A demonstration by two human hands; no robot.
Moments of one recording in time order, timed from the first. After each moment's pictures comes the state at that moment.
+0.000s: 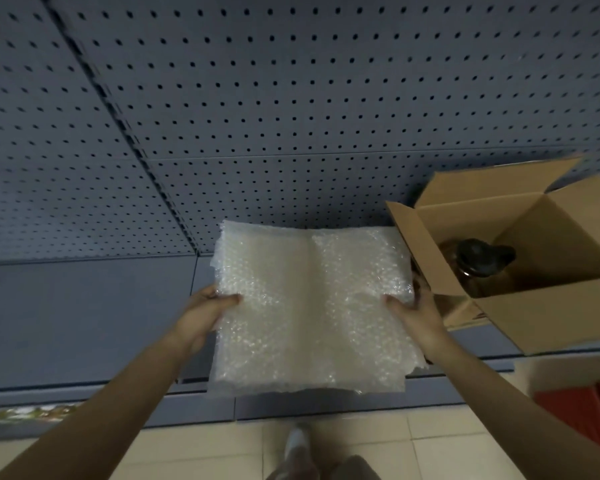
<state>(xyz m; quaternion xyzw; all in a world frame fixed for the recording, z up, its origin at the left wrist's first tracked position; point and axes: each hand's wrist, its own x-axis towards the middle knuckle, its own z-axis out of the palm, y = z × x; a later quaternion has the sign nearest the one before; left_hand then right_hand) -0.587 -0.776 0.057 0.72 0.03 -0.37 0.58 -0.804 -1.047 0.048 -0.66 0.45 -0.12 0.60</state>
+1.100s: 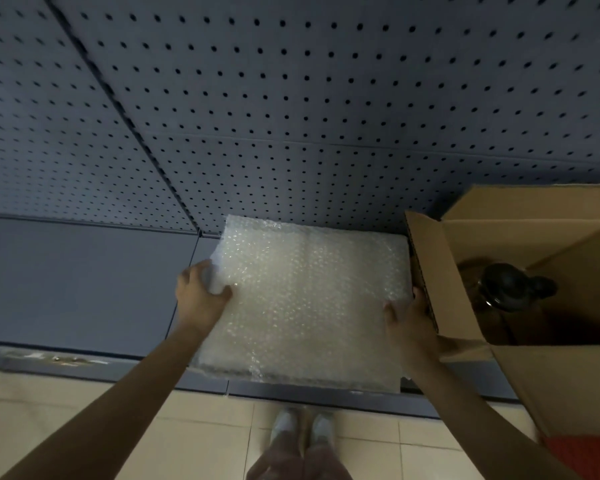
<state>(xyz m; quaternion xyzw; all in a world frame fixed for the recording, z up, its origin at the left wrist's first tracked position) -0.589 -0.806 0.023 0.92 0.01 -0.12 0.37 -0.766 -1.058 0.037 -0.81 0.50 0.02 0.30</state>
